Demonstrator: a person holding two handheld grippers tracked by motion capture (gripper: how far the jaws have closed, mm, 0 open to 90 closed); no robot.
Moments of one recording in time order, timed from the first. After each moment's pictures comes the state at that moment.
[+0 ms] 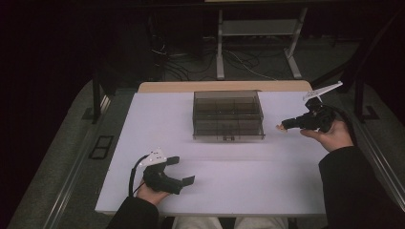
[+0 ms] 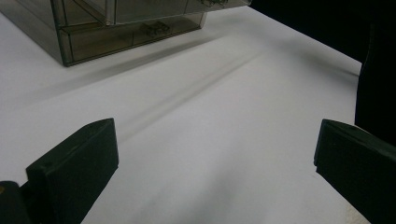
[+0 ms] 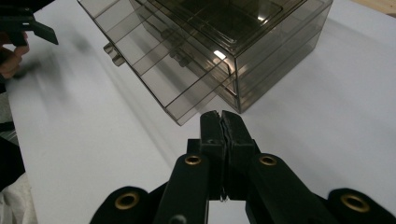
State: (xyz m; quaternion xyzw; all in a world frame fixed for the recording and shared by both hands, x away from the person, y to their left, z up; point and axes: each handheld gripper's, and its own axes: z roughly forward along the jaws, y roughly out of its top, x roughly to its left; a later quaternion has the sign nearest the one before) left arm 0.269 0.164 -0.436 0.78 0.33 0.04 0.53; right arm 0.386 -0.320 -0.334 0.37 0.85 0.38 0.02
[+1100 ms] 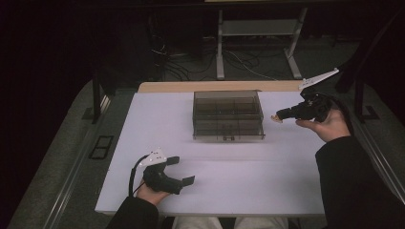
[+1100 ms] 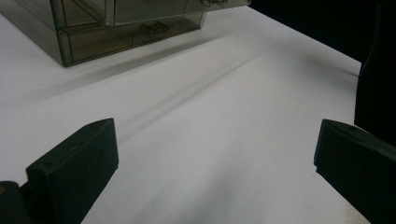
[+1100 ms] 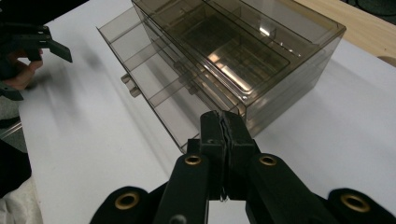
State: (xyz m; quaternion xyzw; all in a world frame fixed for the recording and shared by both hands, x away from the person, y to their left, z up) left arm 0.270 0.165 -0.436 0.78 0.33 0.04 0.53; right arm 0.395 -0.299 -0.301 0.34 0.86 0.39 0.03
